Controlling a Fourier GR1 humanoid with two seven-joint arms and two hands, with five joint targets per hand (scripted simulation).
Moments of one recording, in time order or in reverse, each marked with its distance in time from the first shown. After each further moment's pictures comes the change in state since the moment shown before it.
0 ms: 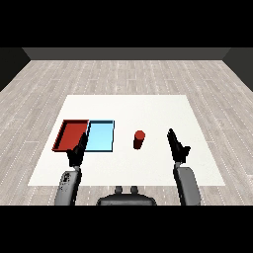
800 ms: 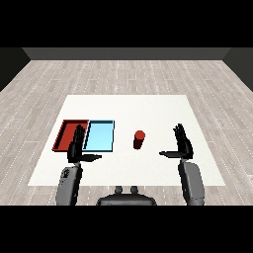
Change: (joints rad) left arm -0.068 -0.035 0.048 -0.026 0.038 -0.039 -0.355; right arm -0.082 -0.040 -0.129 0.127 -0.090 0.145 -0.323
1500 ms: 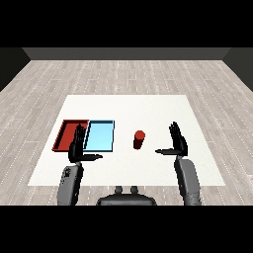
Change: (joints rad) left arm -0.016 -0.007 0.008 0.042 0.029 -0.024 -0.069; right arm -0.065 0.025 0.011 0.083 0.003 0.013 -0.024
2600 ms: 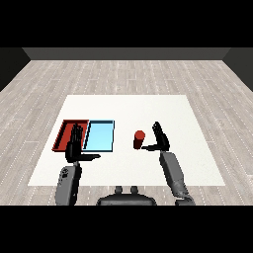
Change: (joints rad) left arm 0.004 0.009 0.015 -0.042 0.037 -0.006 0.018; right arm -0.184 0.104 0.055 0.337 -0.010 -0.032 -0.061
